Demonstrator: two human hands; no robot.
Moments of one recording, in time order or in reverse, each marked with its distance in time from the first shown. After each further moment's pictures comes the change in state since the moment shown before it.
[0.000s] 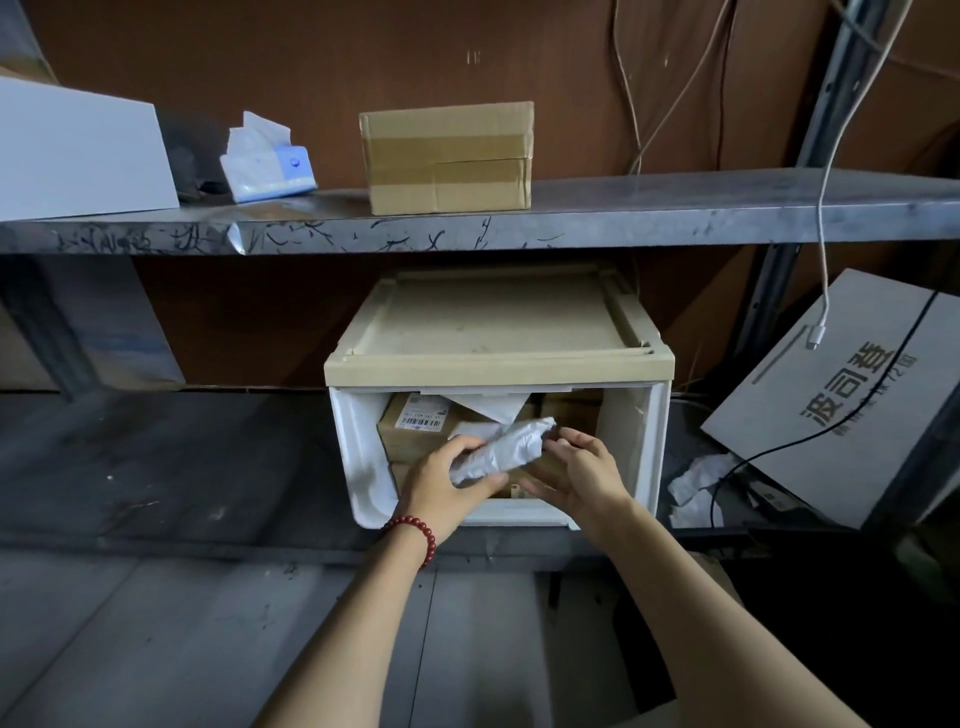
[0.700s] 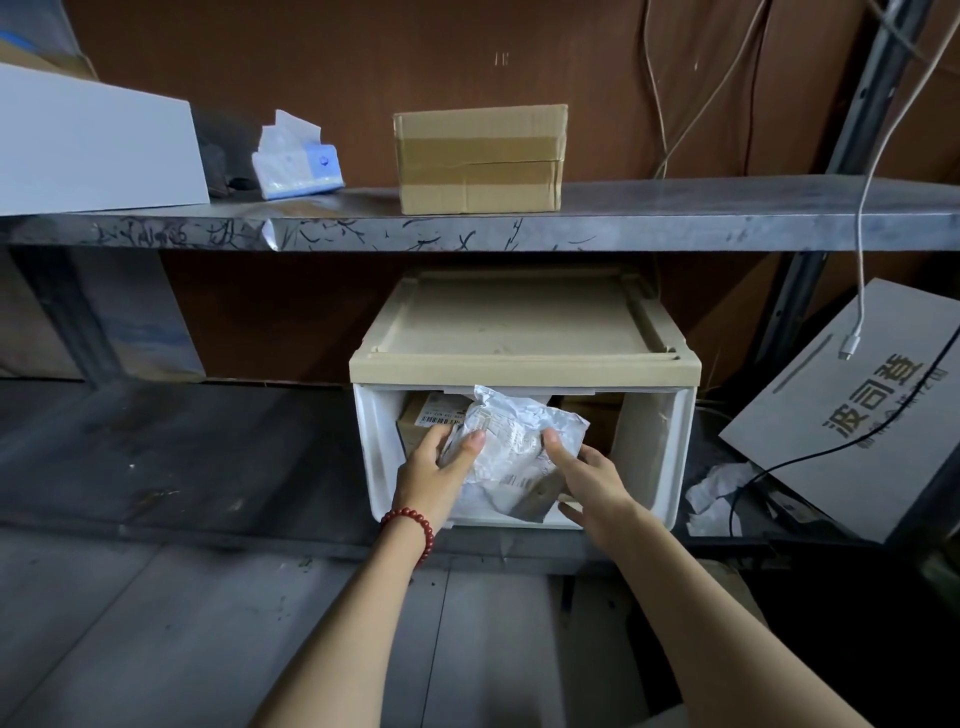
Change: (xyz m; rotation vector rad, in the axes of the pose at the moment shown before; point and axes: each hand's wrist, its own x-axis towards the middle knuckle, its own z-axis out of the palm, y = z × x) left_hand 0.003 -0.012 -0.019 -0.196 0.182 -0.217; right_hand 0.001 0.013 0.013 -0.308 -0.019 -0.051
